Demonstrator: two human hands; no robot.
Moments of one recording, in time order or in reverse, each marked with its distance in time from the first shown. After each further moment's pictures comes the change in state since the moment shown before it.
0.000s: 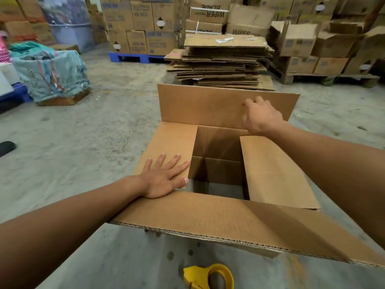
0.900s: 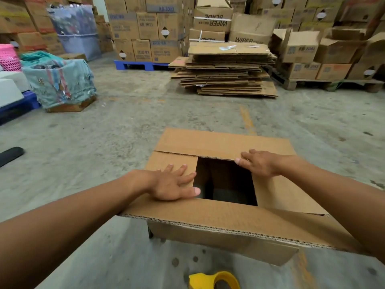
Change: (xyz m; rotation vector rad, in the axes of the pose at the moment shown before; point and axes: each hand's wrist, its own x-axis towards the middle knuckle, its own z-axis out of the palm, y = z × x) left_hand -0.022 0.023 -0.038 0.013 -0.325 0.018; right_hand -0.053 0.019 0.048 -0.093 -0.610 -0.145
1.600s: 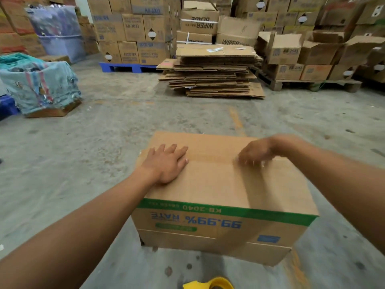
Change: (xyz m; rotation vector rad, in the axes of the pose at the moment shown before) left_hand 0.067 -0.017 -0.022 0.069 0.561 -0.102; right_hand 0.000 0.007 -0.052 0.157 -0.215 0.085
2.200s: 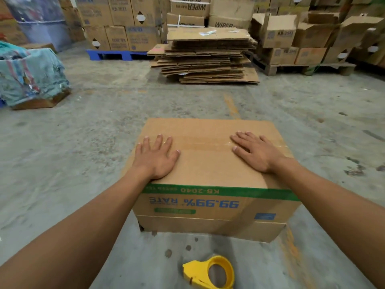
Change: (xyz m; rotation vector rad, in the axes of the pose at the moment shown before) left_hand -0.006 -0.006 0.036 -0.087 0.011 -0.182; right_hand 0.023 0.038 0.089 -0.045 0.561 -0.180
